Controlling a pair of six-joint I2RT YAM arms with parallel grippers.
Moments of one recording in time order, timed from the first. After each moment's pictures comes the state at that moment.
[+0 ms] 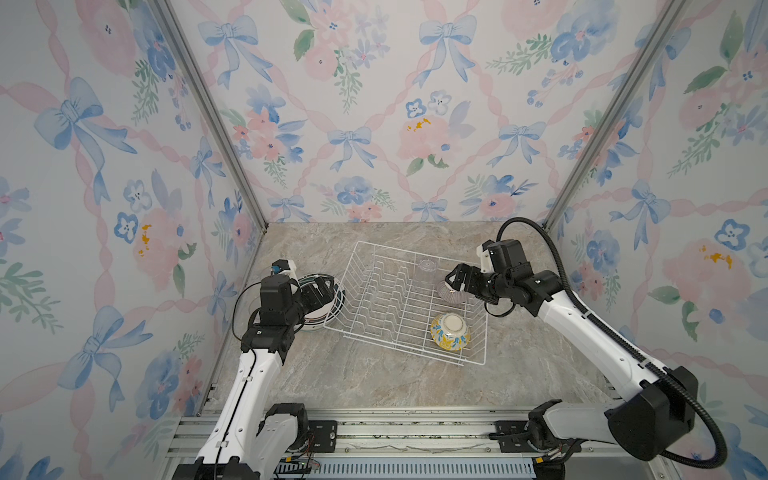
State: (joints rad) left arm 0.00 0.93 0.70 -0.27 0.25 -0.54; right arm 0.46 1.35 1.21 -0.68 -0.14 0.67
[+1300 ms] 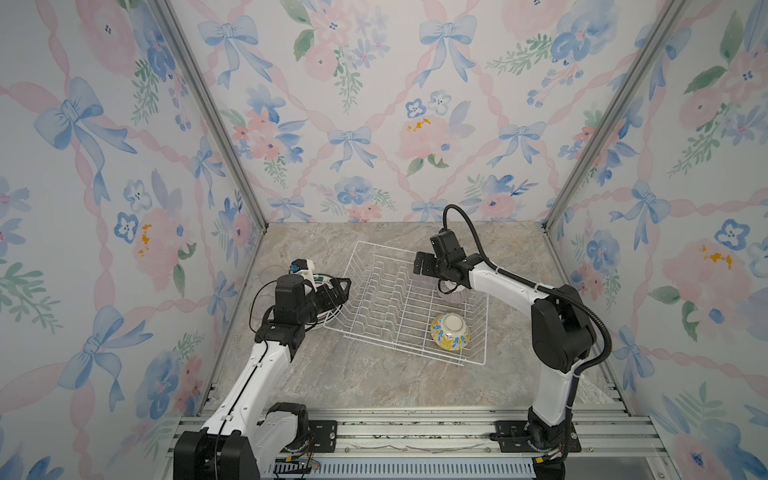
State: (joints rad) left arm -0.09 1.01 0.64 -0.11 0.32 -0.58; right arm 0.55 1.94 1.48 -0.36 0.15 0.58
